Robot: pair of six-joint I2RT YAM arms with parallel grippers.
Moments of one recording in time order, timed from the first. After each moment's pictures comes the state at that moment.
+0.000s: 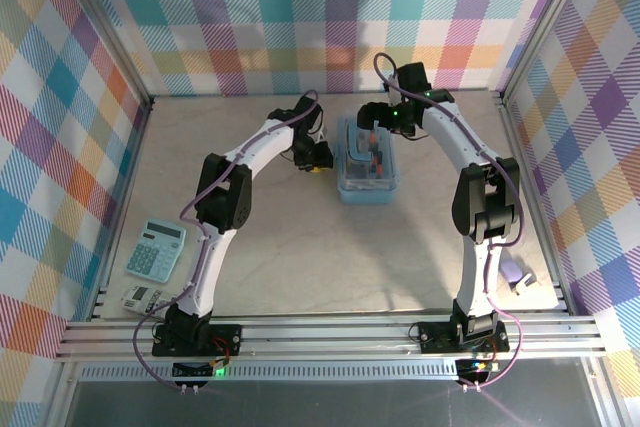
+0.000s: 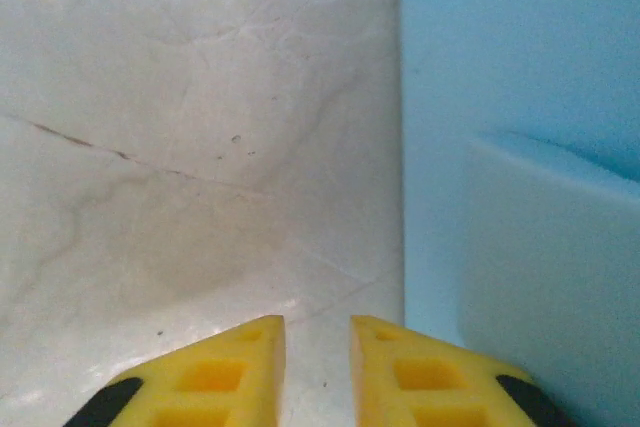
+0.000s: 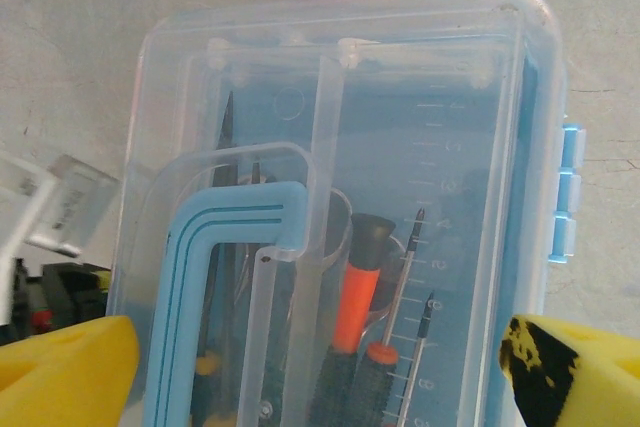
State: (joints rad) left arm -0.44 2.41 2.11 -0.92 0.36 -0.45; right arm 0.27 2.06 1.87 -0.76 -0.27 0.28
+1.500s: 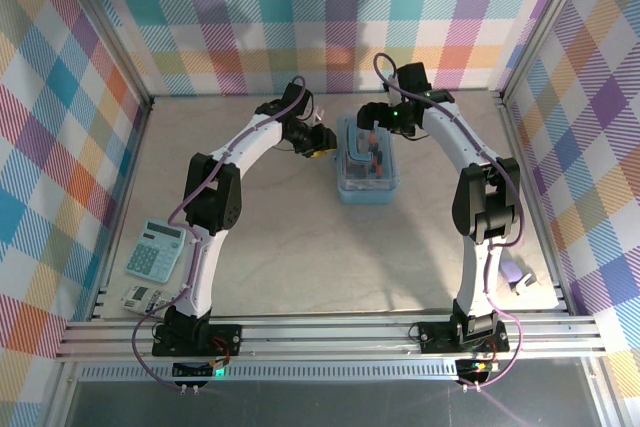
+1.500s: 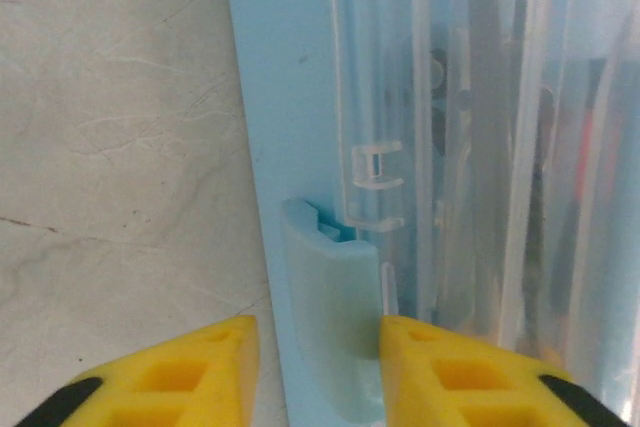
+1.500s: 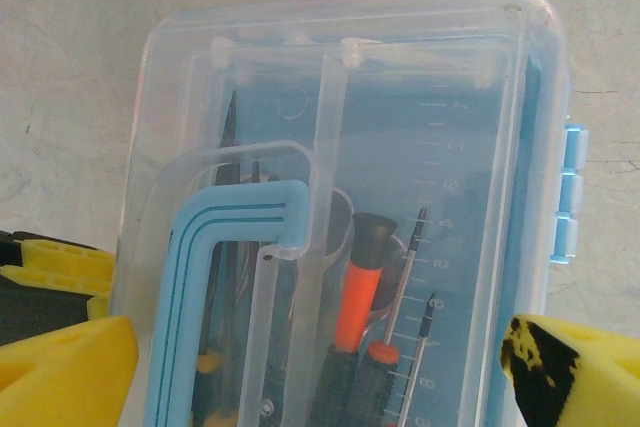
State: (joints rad) left arm -0.42 2.34 2.06 -0.76 0.49 -0.52; right arm 0.27 2.06 1.87 -0.76 -0.28 0.28
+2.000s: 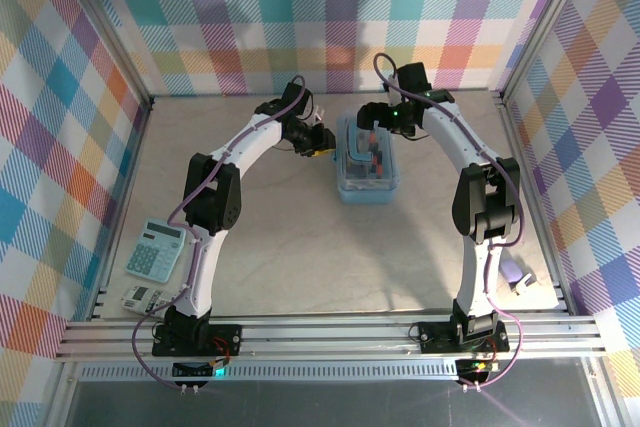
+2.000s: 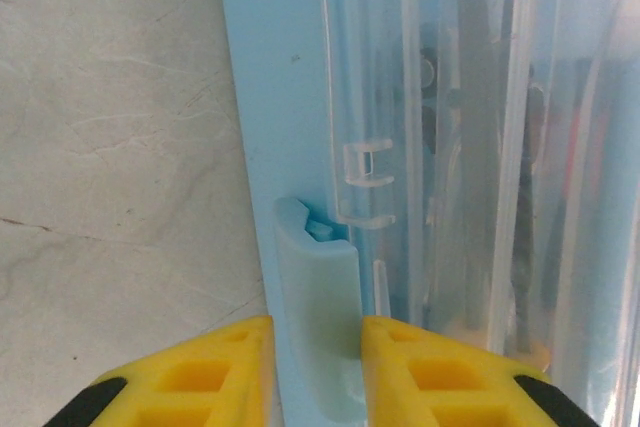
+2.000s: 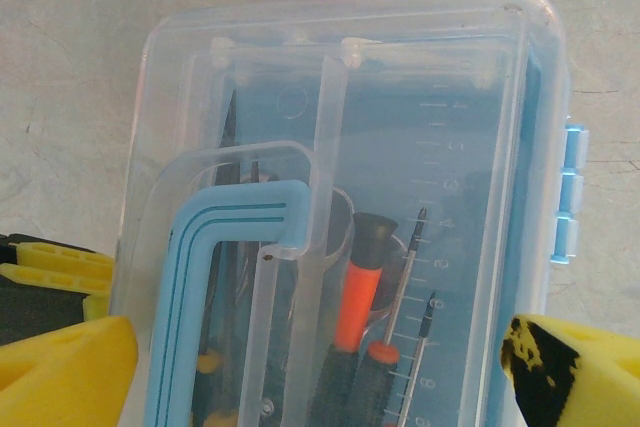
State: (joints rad) left arm -0.42 2.34 2.06 -0.76 0.50 -0.52; right arm 0.27 2.06 1.87 -0.76 -0.28 0.28
